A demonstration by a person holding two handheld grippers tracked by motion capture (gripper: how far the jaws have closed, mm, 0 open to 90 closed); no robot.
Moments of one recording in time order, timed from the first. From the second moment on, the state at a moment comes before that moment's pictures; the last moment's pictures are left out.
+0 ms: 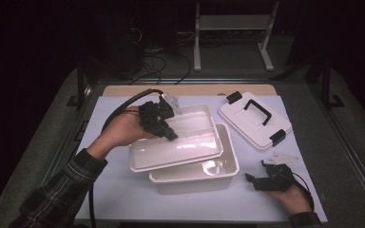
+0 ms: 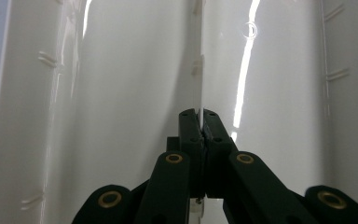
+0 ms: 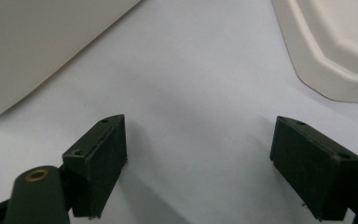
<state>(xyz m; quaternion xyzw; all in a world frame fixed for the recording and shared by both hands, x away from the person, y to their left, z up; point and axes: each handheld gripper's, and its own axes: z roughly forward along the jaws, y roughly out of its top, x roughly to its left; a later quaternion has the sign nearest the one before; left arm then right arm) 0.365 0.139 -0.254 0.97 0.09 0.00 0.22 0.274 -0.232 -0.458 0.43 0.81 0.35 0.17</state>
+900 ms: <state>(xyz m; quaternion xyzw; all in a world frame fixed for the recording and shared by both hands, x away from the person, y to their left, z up) 0.359 0.254 -0.244 0.95 0.20 0.04 0.23 0.274 -0.232 -0.458 0.43 0.81 0.35 0.17</state>
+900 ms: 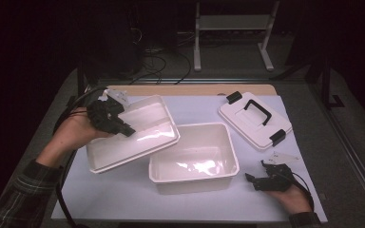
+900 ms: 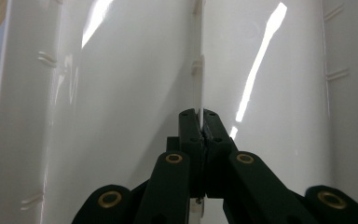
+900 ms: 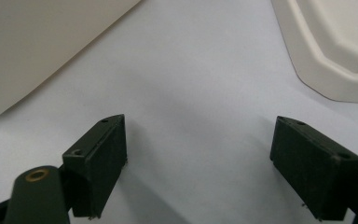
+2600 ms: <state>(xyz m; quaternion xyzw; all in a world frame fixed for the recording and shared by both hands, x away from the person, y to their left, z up) 0.351 0.335 -0.394 0.93 0.31 0.02 0.20 0.274 -0.232 -0.458 0.43 0.81 0.35 0.17</state>
